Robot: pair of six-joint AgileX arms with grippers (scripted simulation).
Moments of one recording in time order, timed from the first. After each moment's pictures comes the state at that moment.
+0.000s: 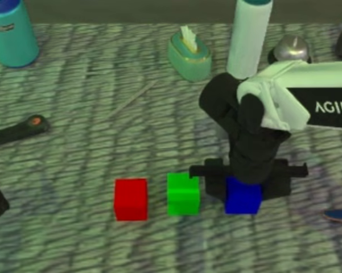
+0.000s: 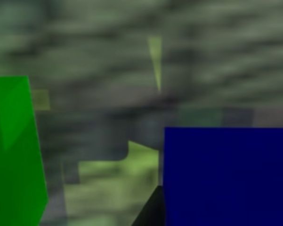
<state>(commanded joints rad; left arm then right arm) 0.02 0.00 0.00 0.00 0.00 0.00 0.65 2.01 1.30 -0.87 0.00 0.67</state>
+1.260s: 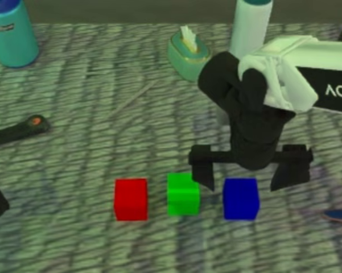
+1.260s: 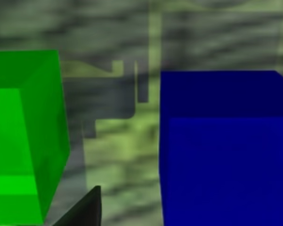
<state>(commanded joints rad) 0.02 0.00 0.00 0.00 0.00 0.00 0.66 1.96 1.40 -1.02 0.00 0.67</state>
